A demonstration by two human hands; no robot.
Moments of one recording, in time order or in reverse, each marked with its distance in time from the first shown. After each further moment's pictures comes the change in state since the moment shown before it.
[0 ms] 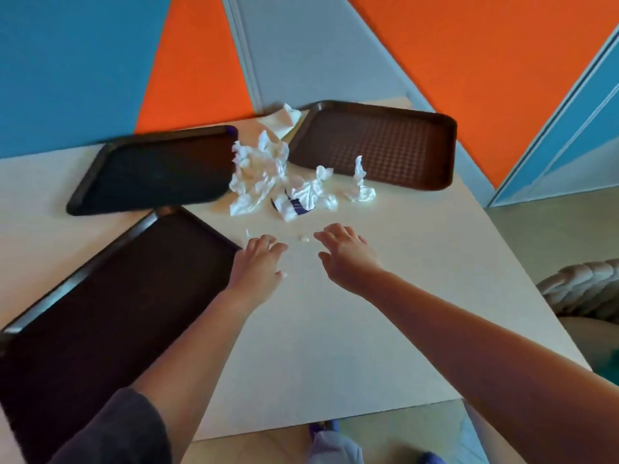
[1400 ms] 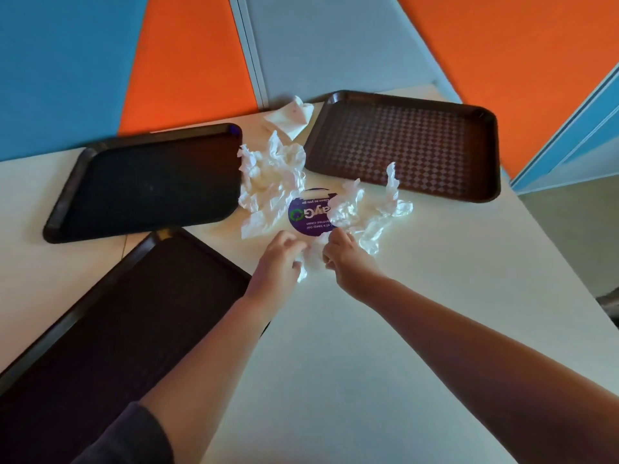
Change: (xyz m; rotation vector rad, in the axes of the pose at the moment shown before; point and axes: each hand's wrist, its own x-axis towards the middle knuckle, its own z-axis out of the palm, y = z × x) left_hand 0.081 -0.055 0.017 -0.542 0.176 0.118; right_hand 0.108 -0.004 0.060 0.078 0.005 -0.025
